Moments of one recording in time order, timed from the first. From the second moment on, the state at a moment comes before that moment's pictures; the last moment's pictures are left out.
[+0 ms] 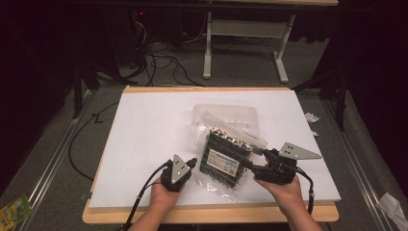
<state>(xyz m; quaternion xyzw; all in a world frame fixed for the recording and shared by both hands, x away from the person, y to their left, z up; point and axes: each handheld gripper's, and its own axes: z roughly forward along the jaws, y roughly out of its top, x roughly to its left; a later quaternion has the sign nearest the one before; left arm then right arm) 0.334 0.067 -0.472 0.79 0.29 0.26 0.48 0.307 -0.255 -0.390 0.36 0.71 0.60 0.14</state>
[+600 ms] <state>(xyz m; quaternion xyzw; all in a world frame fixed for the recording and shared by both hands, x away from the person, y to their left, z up) 0.335 0.066 -0.474 0.79 0.29 0.26 0.47 0.315 -0.249 -0.412 0.36 0.72 0.58 0.10</state>
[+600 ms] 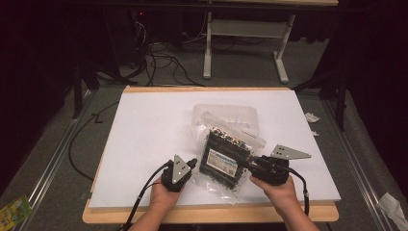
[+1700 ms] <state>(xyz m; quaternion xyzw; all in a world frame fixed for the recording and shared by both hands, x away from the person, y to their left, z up) 0.324 0.163 -0.439 0.76 0.38 0.25 0.47 0.300 -0.264 -0.380 0.33 0.71 0.61 0.16</state>
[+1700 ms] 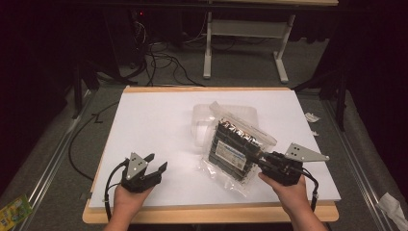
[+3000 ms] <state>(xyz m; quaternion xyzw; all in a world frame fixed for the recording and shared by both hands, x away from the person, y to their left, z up) 0.327 0.167 -0.440 0.77 0.36 0.24 0.47 0.411 -0.253 -0.319 0.34 0.69 0.58 0.27</state>
